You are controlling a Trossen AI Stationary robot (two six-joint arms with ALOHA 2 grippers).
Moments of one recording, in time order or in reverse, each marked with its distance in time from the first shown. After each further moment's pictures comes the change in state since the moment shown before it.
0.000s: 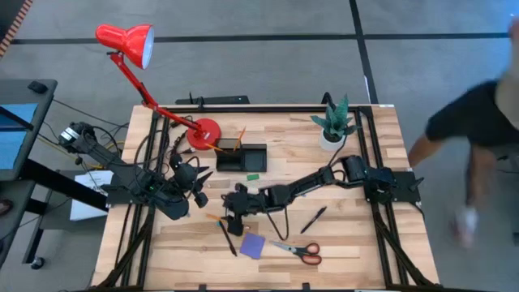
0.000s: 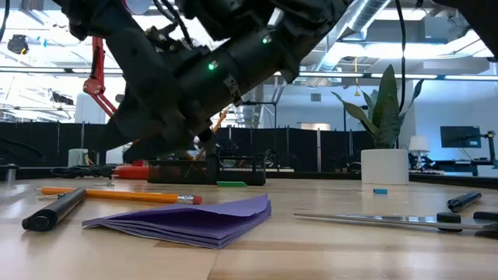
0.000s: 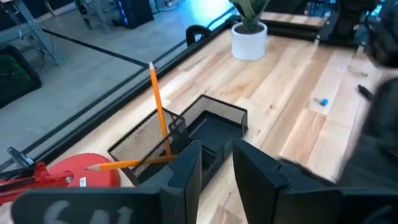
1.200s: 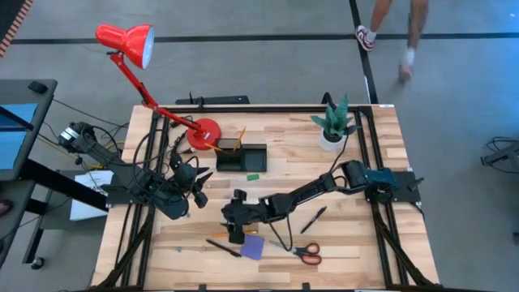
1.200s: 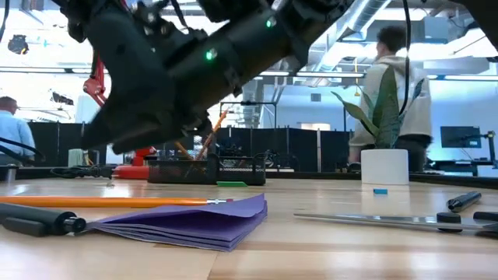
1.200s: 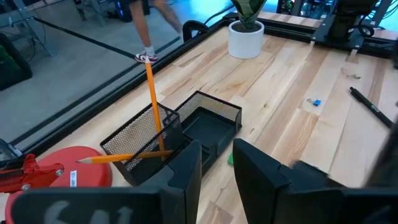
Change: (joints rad) left arm 0.000 -0.004 0.000 -0.003 0.026 -0.038; right arm 0.066 0.010 0.032 -0.011 0.097 -0.123
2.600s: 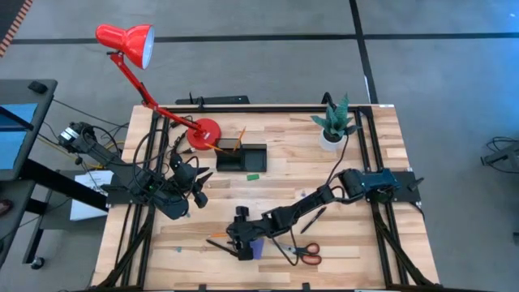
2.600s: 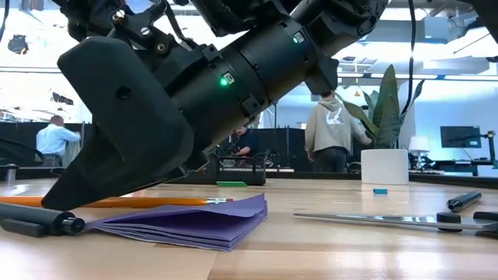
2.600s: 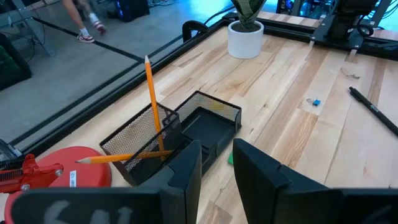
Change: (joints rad) left arm 0.000 0.000 0.000 0.003 0.001 0.001; right arm 0.070 0.083 -0.025 0.036 -0.024 -0.030
